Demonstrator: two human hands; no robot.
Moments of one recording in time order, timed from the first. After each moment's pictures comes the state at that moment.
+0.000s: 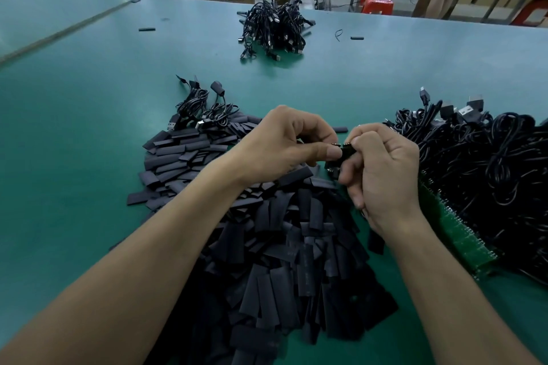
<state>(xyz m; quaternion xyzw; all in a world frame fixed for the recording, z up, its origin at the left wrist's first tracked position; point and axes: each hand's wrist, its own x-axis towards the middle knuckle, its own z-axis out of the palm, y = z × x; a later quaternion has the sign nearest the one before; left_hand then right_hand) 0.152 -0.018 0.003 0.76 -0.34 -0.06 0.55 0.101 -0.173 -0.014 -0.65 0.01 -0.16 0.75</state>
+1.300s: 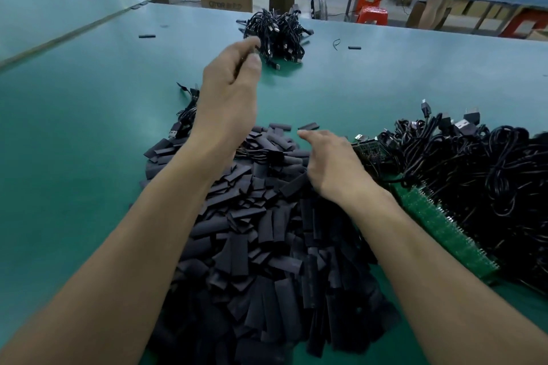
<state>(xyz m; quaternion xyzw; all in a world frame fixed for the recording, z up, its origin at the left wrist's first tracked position) 0.160 0.008 0.047 0.74 -0.07 0.18 0.64 0.156 -0.151 -0.017 -0.99 -0.04 -0.02 0.16</state>
